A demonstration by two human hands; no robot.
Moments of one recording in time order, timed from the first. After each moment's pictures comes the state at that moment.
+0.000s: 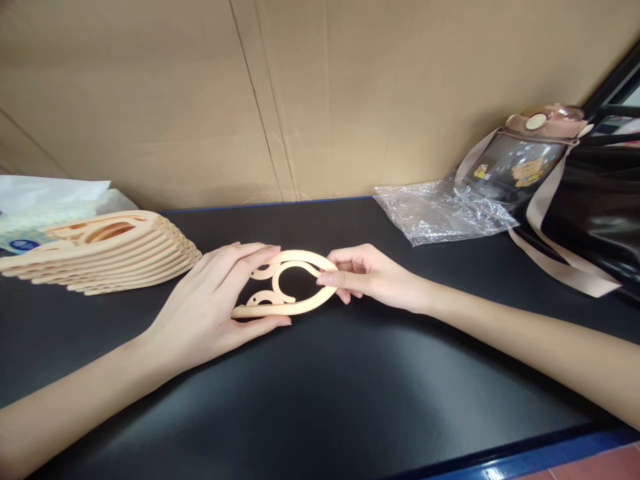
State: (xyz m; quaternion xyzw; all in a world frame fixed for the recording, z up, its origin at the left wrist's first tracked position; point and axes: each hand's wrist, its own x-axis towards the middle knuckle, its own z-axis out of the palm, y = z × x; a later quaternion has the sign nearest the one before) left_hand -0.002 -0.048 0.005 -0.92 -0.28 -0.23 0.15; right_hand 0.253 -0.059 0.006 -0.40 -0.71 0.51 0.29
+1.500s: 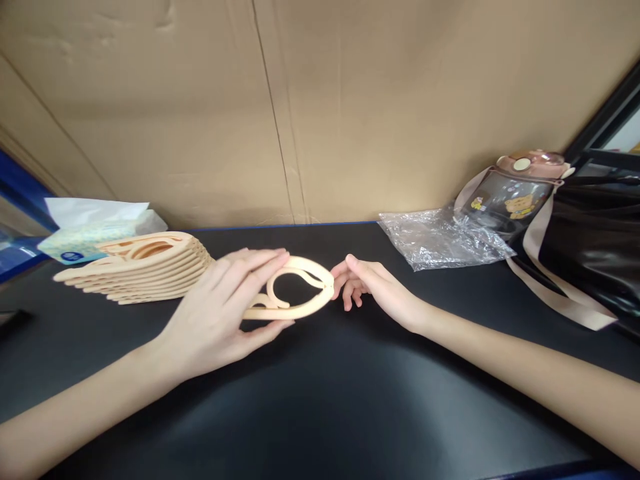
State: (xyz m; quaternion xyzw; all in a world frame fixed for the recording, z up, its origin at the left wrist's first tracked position) left_hand -0.005 -0.056 0.032 -0.91 -0.25 -0.27 0.18; right_hand 0.252 -0.052 -0.003 -0.38 -0.62 0.55 0.40
